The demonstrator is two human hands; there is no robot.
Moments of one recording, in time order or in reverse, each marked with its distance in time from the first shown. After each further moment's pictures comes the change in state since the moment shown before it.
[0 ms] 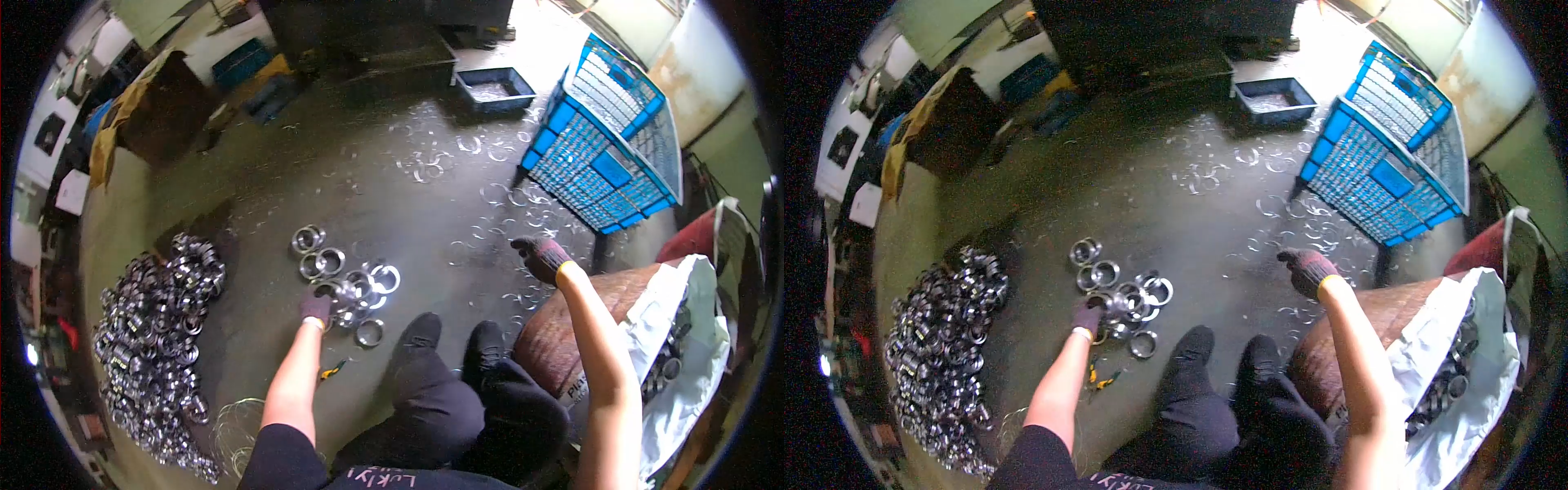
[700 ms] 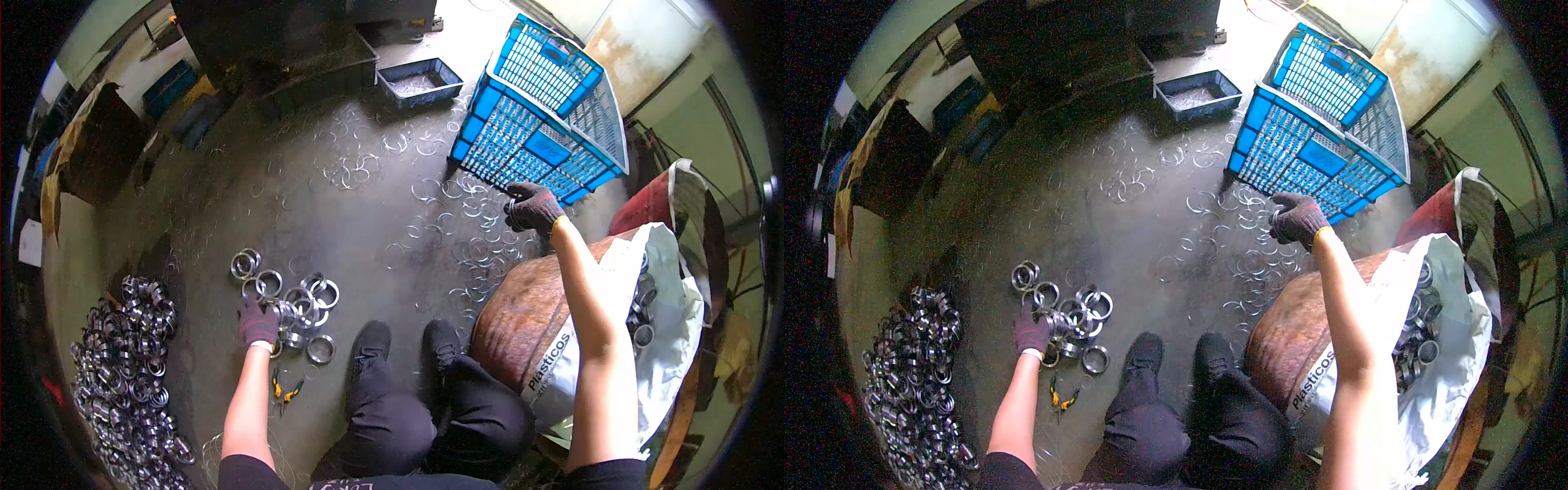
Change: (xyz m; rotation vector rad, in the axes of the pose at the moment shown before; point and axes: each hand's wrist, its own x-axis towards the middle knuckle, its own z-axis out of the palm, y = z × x) left_hand -0.073 0.153 -0.039 0.598 0.088 0.061; right_hand -0.020 0.048 -0.101 0.730 0.359 0.169
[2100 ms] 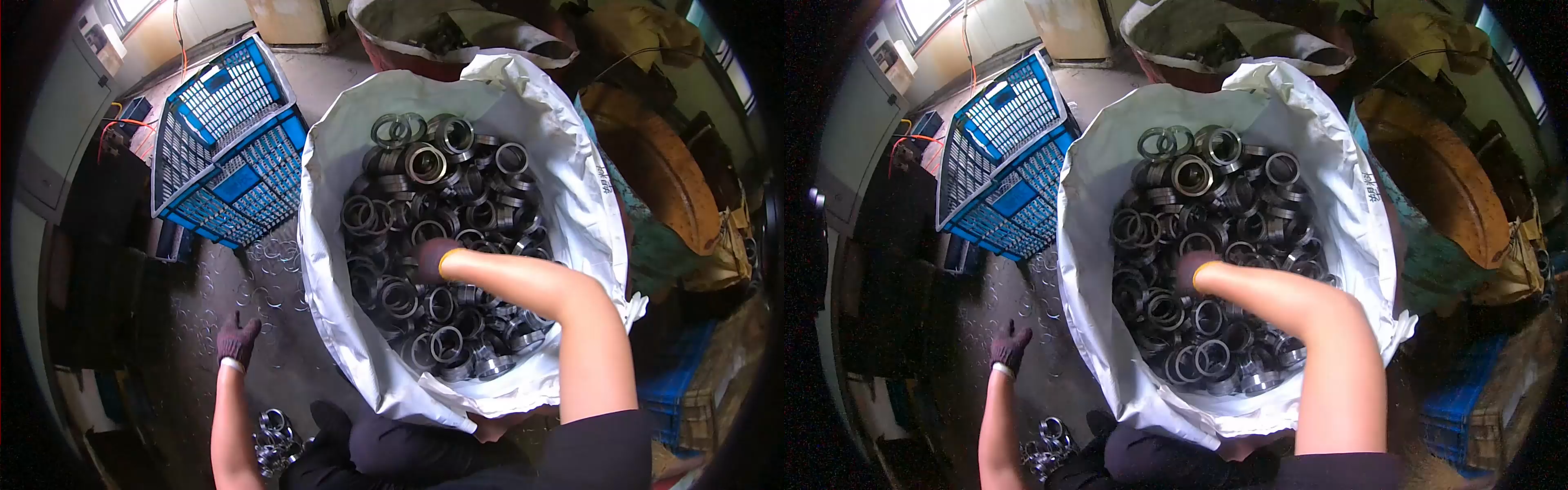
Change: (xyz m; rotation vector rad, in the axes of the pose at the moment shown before) left_hand -0.156 0.409 -0.010 0.039 -0.290 1.024; right_hand -0.216 0.268 -0.157 -0.721 0.034 0.355
